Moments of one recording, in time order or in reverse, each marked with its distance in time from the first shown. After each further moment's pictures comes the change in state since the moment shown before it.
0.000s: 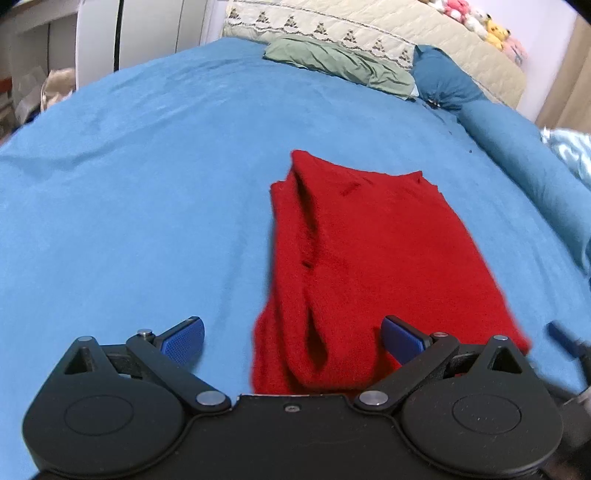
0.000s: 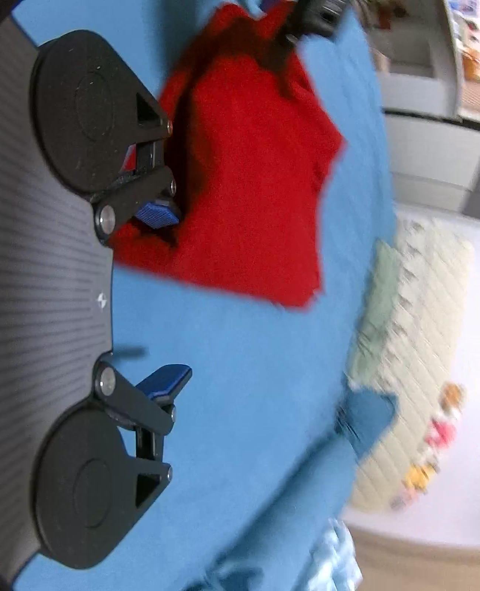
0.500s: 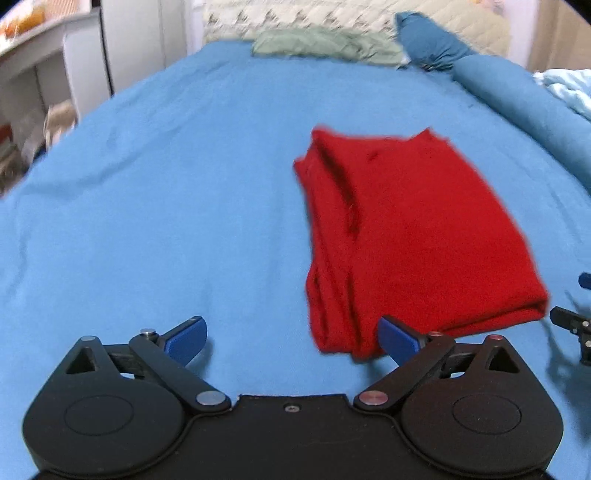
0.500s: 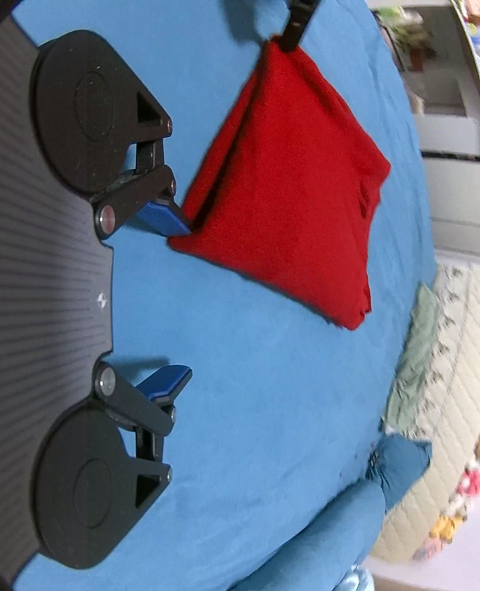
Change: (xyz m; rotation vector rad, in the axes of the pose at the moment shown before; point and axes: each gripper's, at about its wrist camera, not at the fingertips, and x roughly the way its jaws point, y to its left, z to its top) left arm -0.028 0.003 -0.017 0.173 0.004 0.072; right arm -0.004 -0.050 -0.009 -0.095 0.182 0.213
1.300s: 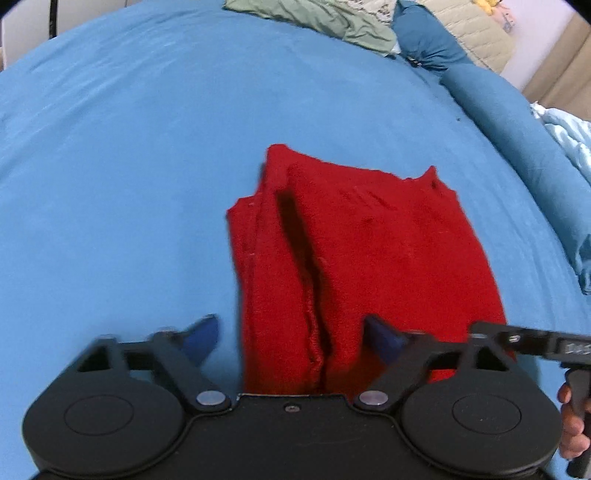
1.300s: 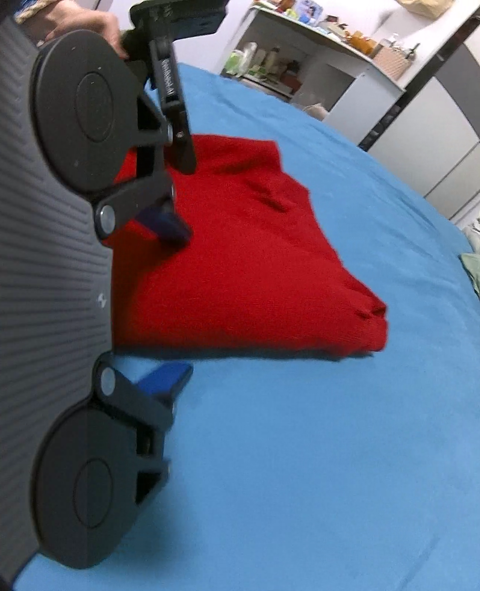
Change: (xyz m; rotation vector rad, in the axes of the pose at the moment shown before) left arm 0.118 0.003 0.095 -0.156 0.157 -0.258; right arm 0.135 -0.067 0.098 0.584 0.239 0.447
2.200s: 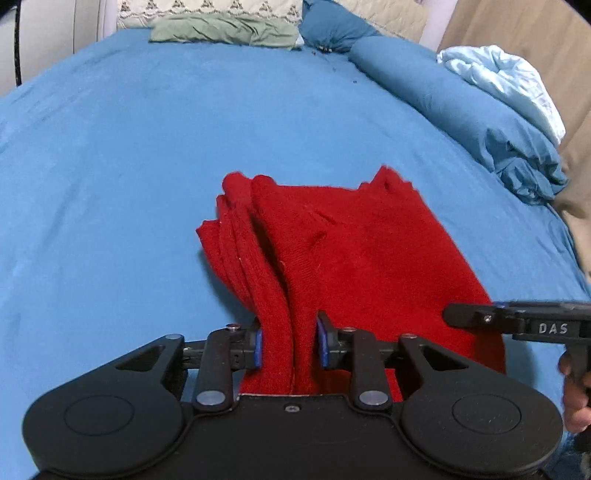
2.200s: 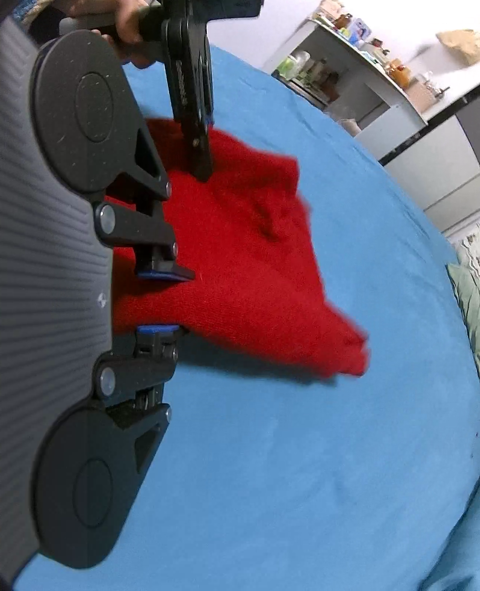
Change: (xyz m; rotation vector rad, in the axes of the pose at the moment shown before) left arm -0.101 -0.137 -0.192 0.178 -0.073 -0.021; right arm -0.172 -0.035 -0.174 -0.102 -0.090 -0.061
